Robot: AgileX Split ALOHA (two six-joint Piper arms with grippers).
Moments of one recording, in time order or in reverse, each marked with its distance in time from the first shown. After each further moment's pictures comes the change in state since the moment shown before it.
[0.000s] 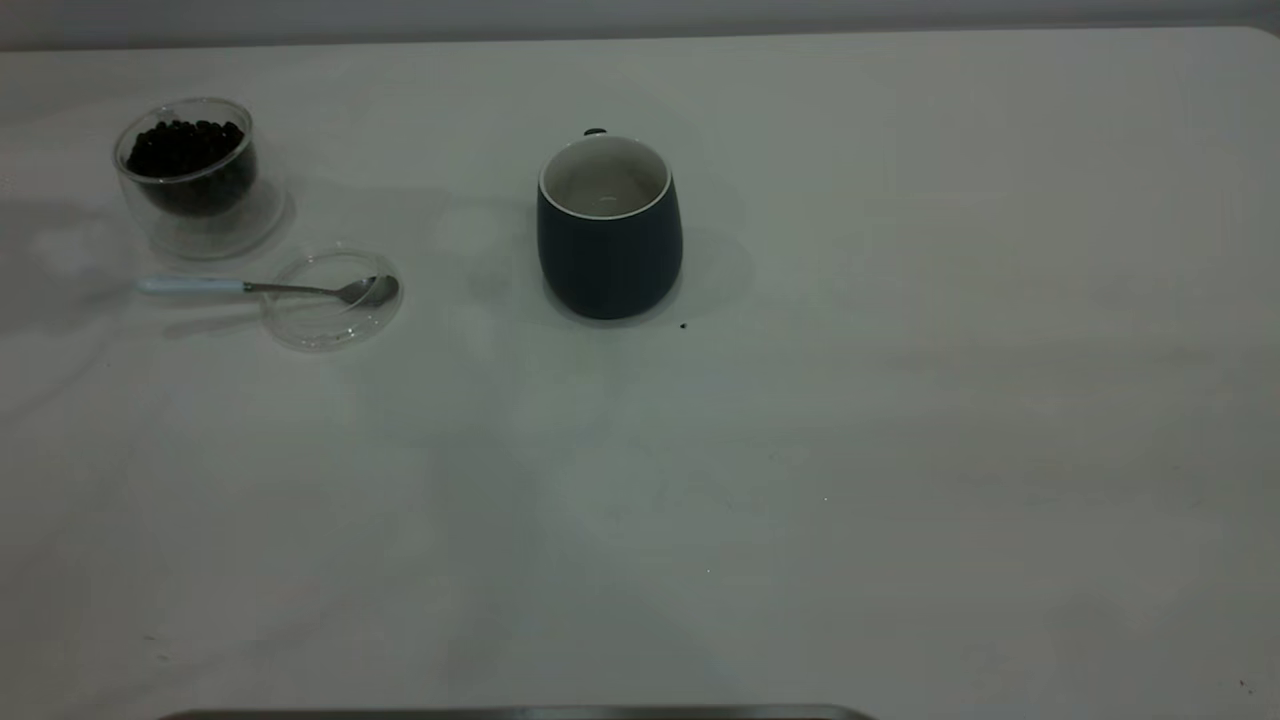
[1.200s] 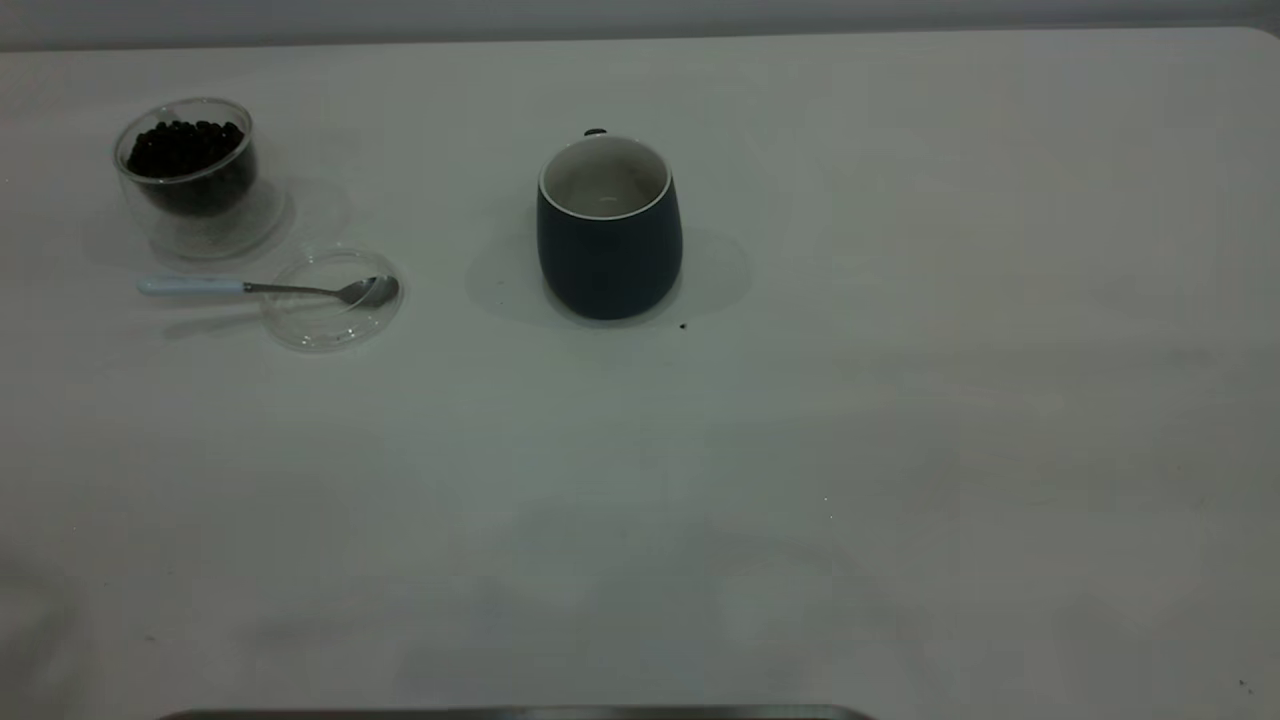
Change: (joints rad) left arm -0.011 -1.063 0.729 0.119 0.000 -0.116; right arm 0.000 0.000 0.000 0.000 0.000 0.000
